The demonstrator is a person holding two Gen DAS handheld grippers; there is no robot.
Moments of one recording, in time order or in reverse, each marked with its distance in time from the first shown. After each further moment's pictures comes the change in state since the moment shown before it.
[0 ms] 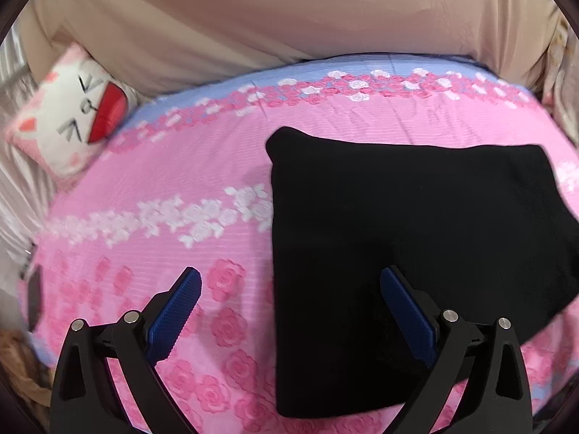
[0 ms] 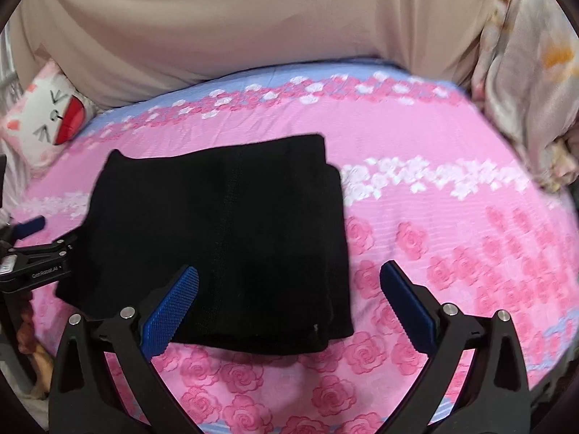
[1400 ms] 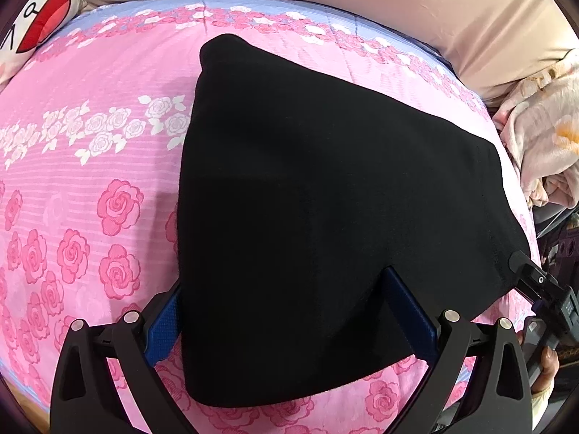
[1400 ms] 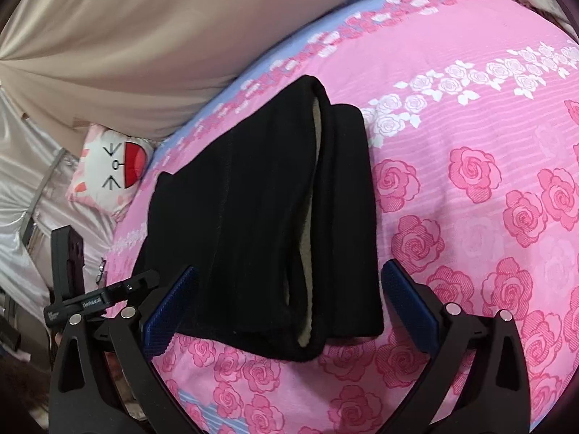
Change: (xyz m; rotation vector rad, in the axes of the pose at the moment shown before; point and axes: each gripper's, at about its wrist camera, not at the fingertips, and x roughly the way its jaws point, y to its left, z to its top) left arm 0.031 -0.002 -0.020 -0.149 0.211 -0.383; right arm 0.037 -0.059 -0.016 0.231 0.051 0.403
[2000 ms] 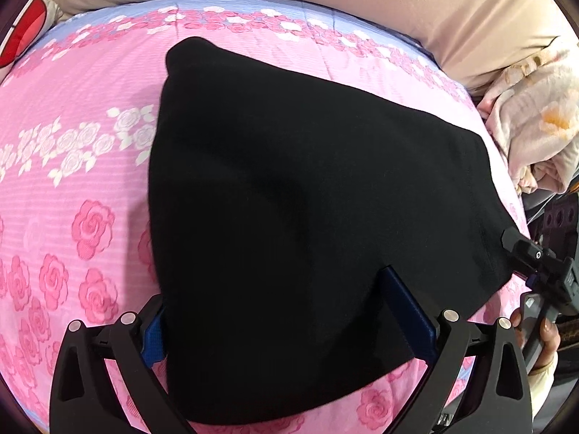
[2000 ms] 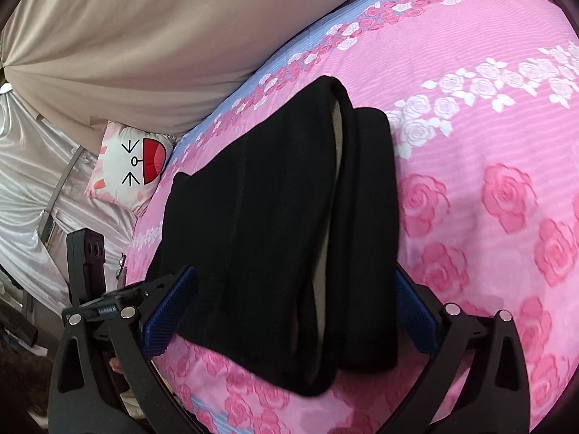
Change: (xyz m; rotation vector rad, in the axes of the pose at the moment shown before) left arm 0.010 -0.013 0.009 0.057 0.017 -0.051; right arm 0.018 0.005 0.021 0.006 0.068 0.053
